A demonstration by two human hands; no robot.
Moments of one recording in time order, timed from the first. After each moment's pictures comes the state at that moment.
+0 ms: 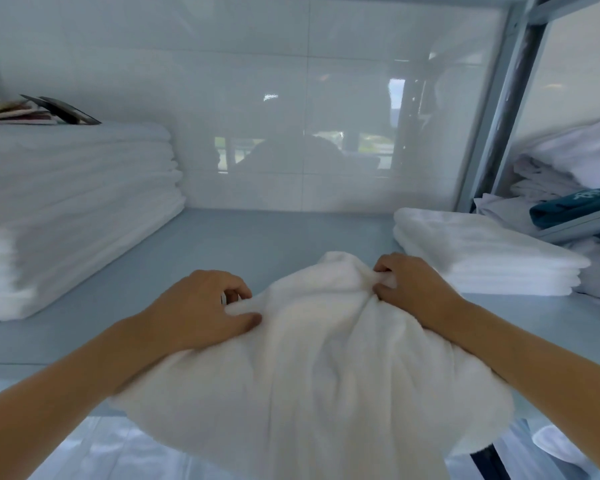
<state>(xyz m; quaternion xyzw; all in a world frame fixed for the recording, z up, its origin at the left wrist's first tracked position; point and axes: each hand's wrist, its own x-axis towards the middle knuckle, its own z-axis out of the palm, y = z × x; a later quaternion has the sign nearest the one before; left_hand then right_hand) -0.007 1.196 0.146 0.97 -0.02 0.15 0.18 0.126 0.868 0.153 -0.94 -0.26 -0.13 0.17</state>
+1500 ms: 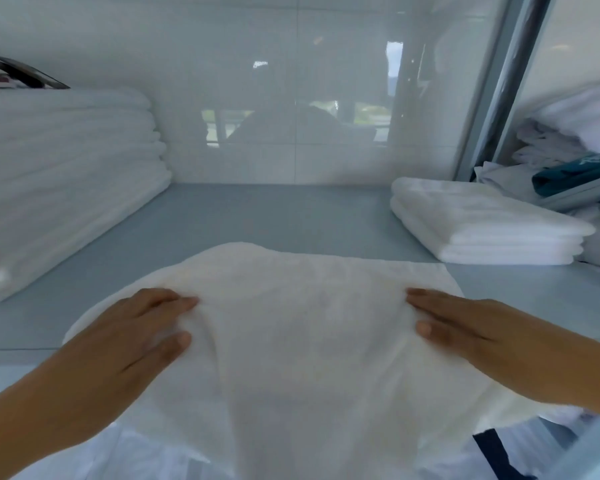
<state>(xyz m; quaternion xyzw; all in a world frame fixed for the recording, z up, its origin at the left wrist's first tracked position) -0.100 1.235 0.107 0.97 -0.03 0.15 0.16 0.028 0.787 0.139 -0.92 -0.32 0.08 0.21</state>
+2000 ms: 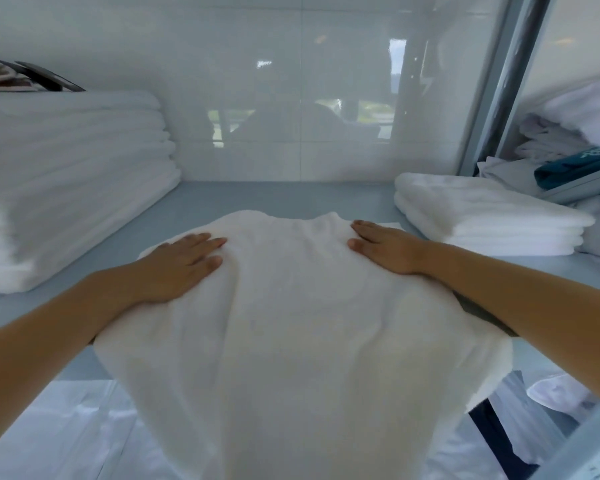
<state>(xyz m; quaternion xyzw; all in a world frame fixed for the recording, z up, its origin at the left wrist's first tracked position) 0.020 1.259 0.134 1.00 0.02 -0.01 0.09 0.162 0.889 0.145 -0.96 -0.27 0.05 0.11</state>
